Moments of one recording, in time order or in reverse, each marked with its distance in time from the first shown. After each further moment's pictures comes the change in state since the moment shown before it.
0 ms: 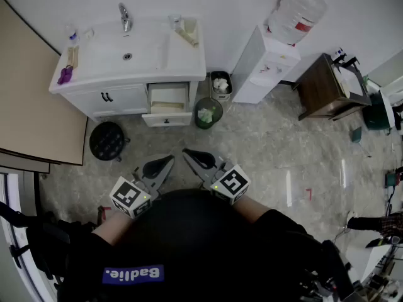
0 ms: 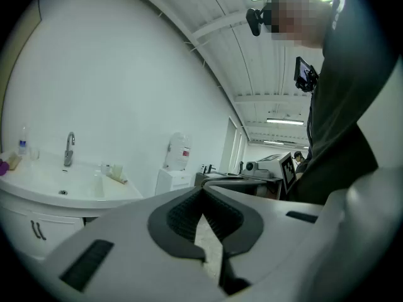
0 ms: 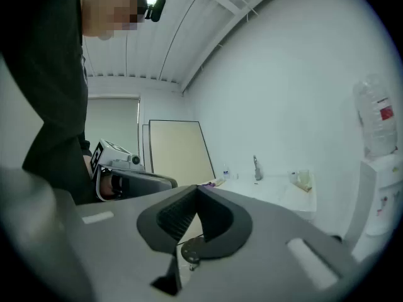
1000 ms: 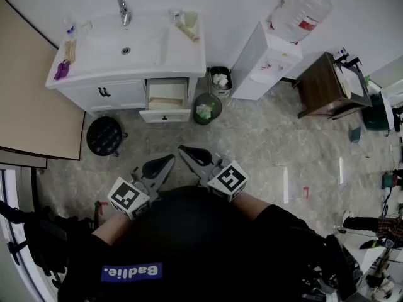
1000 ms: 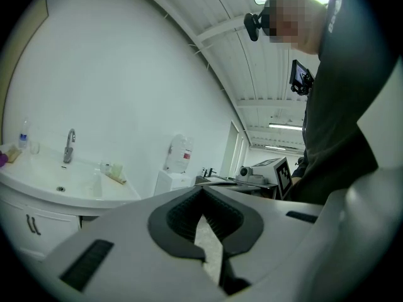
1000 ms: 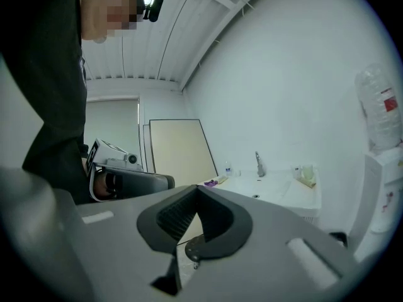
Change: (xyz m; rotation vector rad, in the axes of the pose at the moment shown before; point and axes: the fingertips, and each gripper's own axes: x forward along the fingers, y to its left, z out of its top) left arm 0.012 0.000 0.008 -0.044 -0.010 -0.005; right arm 0.013 -0.014 -0.001 0.021 0.013 0.033
